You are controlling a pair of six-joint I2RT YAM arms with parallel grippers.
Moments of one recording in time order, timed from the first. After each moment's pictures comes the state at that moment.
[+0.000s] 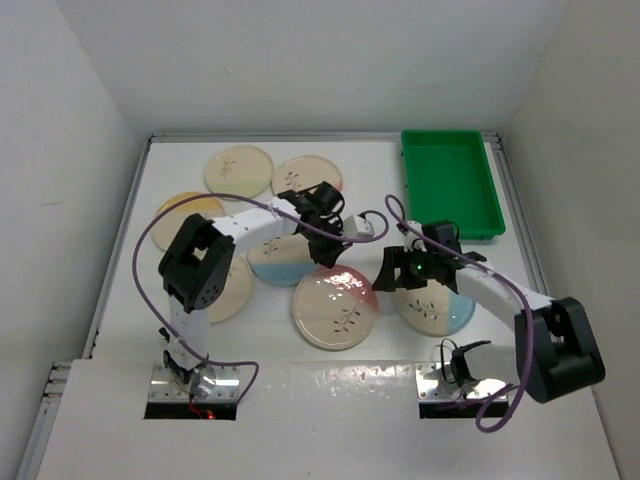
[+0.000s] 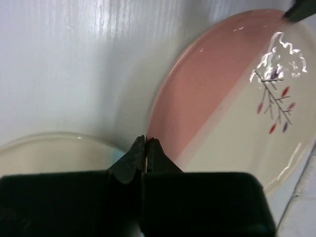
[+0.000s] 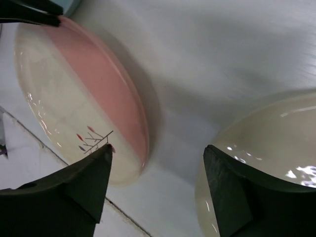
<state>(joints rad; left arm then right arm) -0.70 1.97 1.47 -0.69 0.44 0.55 0.27 1.25 0.52 -0.24 -0.48 0.21</state>
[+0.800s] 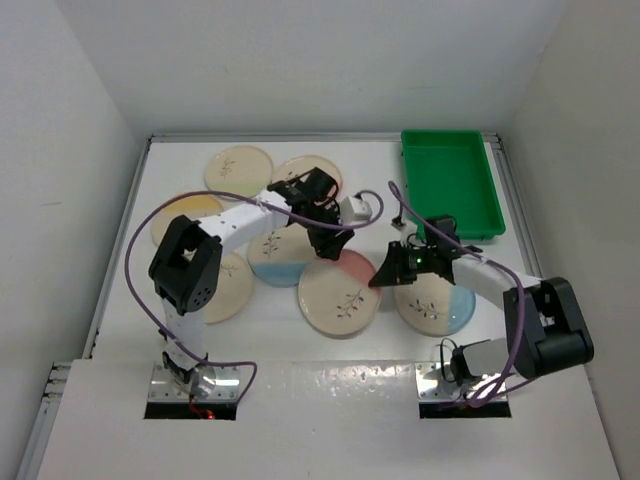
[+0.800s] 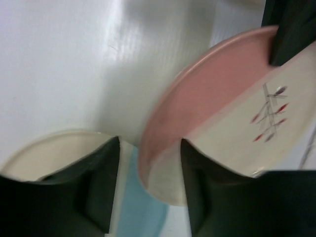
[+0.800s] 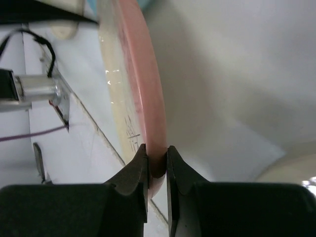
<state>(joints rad) -0.67 1.90 1.46 -0.63 0.46 0.49 0.24 1.40 0.52 -0.11 -0.80 0.26</state>
